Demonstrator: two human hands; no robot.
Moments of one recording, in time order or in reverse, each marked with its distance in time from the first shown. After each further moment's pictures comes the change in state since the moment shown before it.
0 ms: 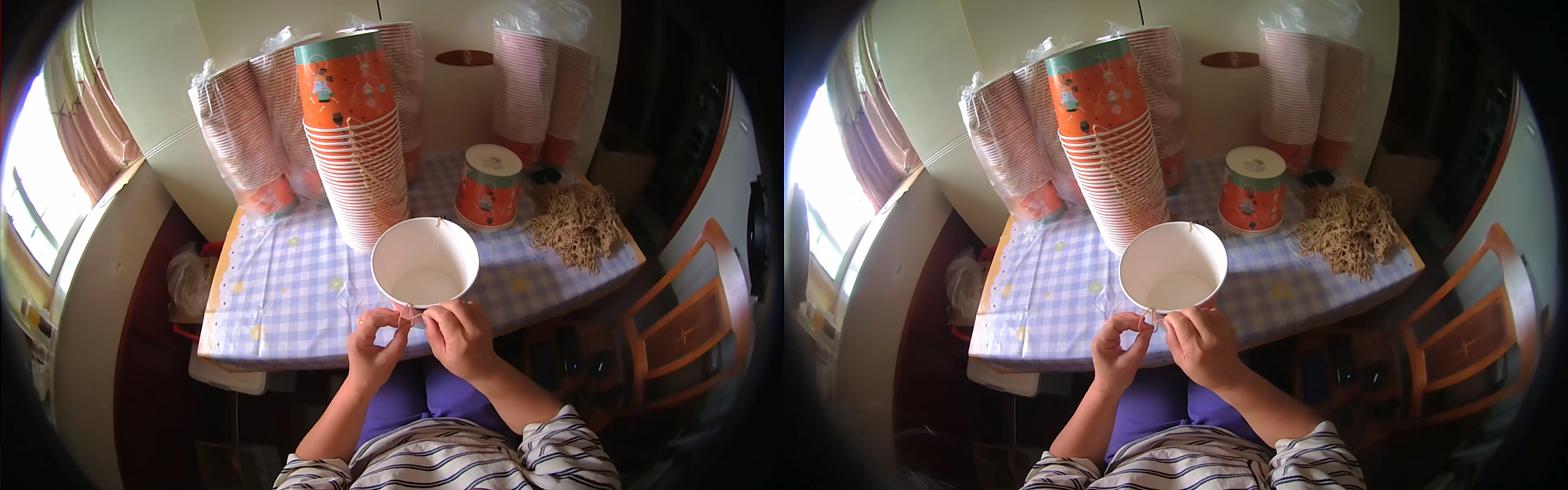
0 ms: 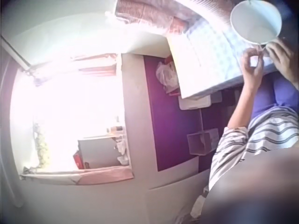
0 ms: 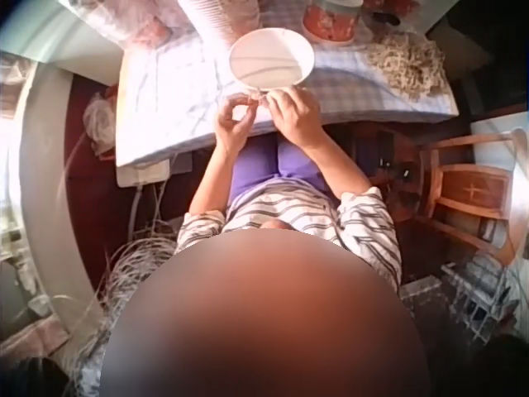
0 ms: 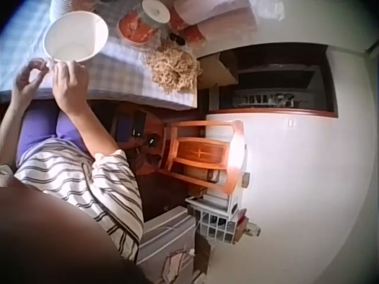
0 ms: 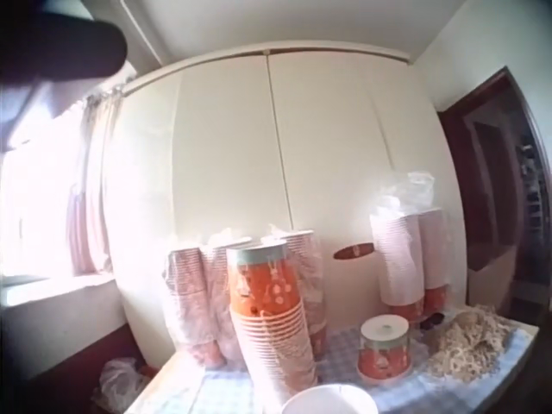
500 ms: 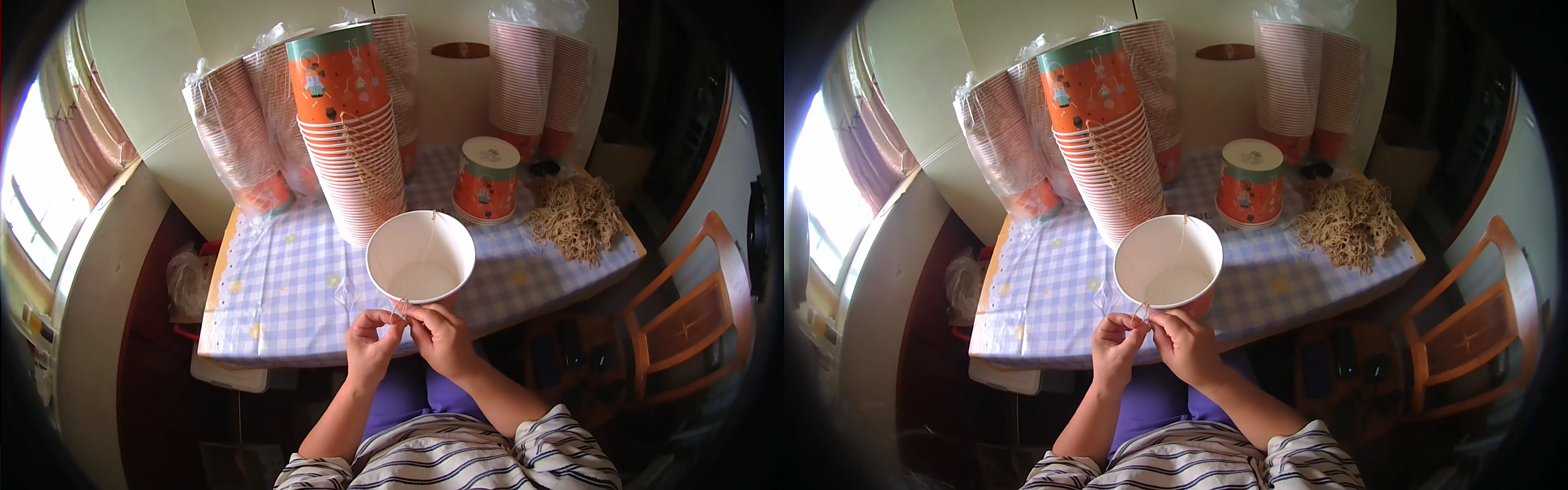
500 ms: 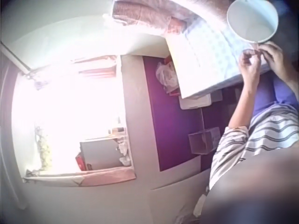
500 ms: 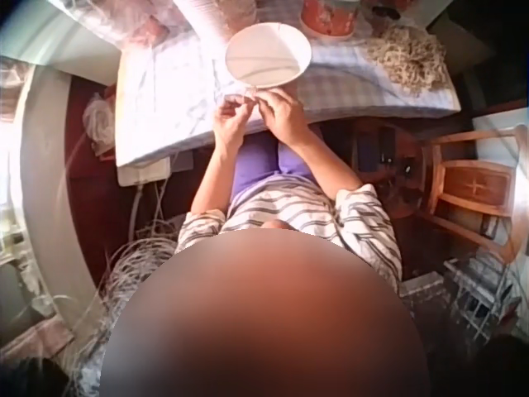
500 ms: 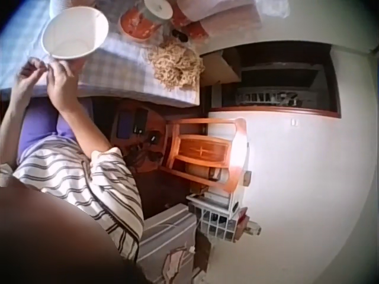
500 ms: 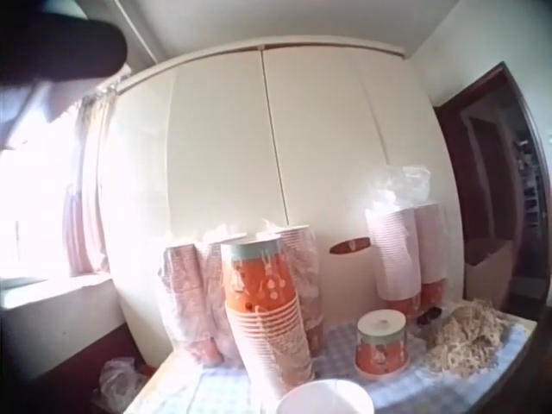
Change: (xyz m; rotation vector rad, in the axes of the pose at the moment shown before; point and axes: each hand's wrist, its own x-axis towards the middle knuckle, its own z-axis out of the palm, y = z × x) left_hand -0.008 -0.007 0.003 -0.508 0.073 -0.362; right_hand -0.022 -0.005 0.035 0.363 0.004 0.240
